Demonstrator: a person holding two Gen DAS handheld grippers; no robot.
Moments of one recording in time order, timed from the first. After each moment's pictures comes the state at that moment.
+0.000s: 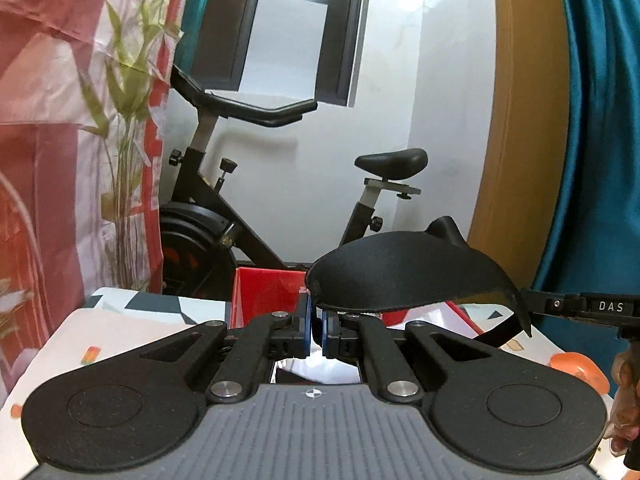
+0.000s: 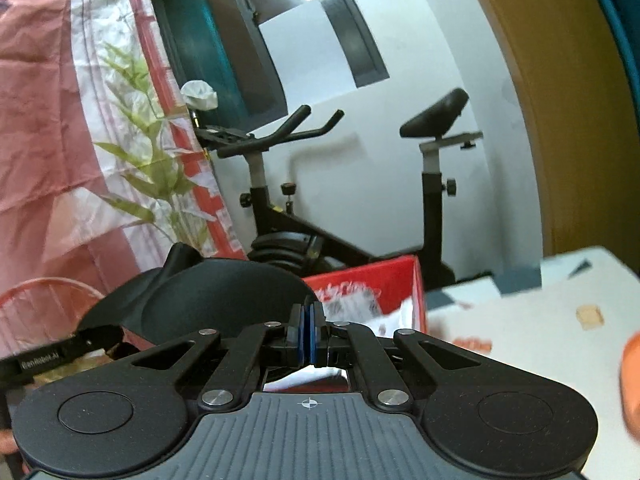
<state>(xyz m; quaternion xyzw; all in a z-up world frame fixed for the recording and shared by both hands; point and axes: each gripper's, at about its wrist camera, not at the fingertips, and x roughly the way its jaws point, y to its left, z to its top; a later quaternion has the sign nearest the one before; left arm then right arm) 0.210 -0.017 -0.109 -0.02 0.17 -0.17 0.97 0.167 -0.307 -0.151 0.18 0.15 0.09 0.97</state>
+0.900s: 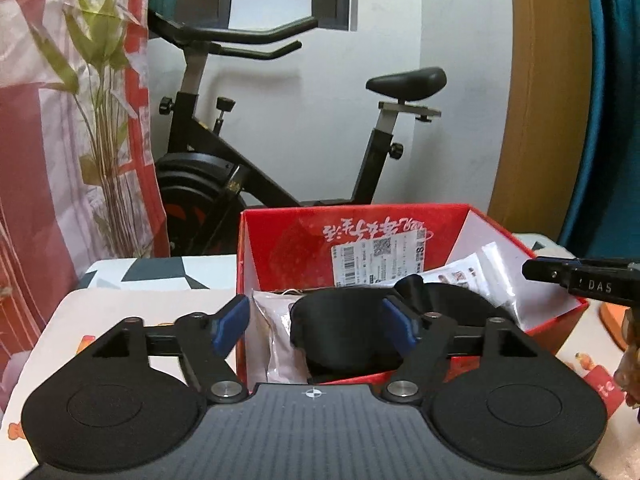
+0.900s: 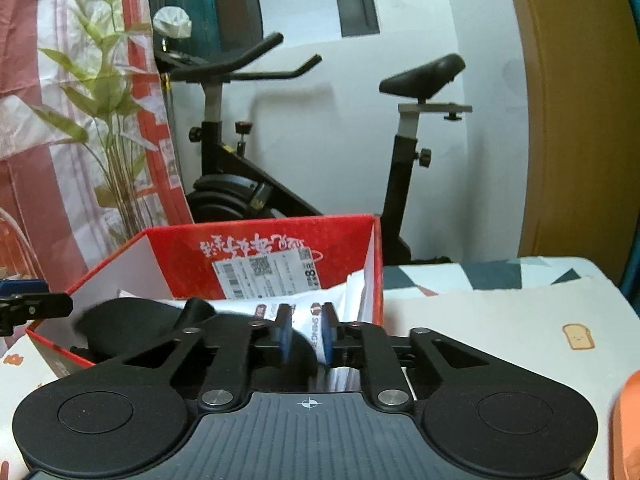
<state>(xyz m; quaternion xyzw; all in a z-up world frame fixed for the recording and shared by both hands) 0.273 -0.018 -0.147 0.04 0.25 -0.17 0.95 0.249 -0.294 -0.218 0.09 0.22 0.04 0.97</state>
